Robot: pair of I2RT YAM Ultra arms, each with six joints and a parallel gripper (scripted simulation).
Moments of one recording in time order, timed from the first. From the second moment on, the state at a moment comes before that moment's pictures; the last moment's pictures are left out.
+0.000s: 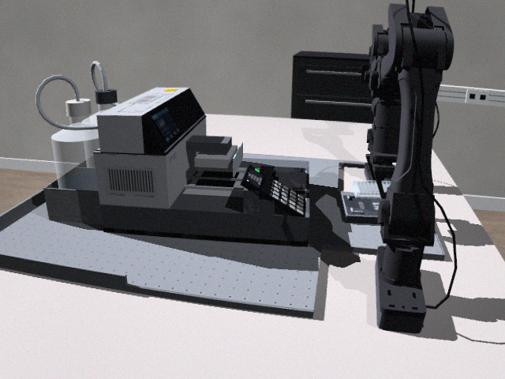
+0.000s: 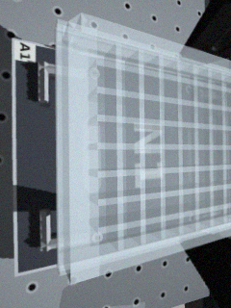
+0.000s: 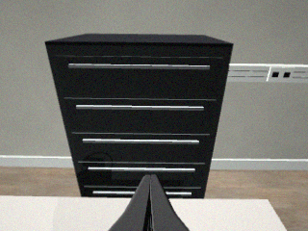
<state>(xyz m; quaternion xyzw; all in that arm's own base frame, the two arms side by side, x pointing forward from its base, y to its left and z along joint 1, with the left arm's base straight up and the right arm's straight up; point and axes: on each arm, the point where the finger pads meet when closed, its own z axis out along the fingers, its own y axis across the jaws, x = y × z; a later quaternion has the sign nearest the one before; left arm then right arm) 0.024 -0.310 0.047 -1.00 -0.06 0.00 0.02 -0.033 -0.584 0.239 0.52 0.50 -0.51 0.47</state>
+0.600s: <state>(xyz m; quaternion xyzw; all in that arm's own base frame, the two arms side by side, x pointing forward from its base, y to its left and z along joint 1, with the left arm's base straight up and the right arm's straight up) 0.022 -0.311 0.021 -1.00 -0.06 0.01 0.01 -0.033 -0.584 0.239 0.52 0.50 -0.51 0.47</state>
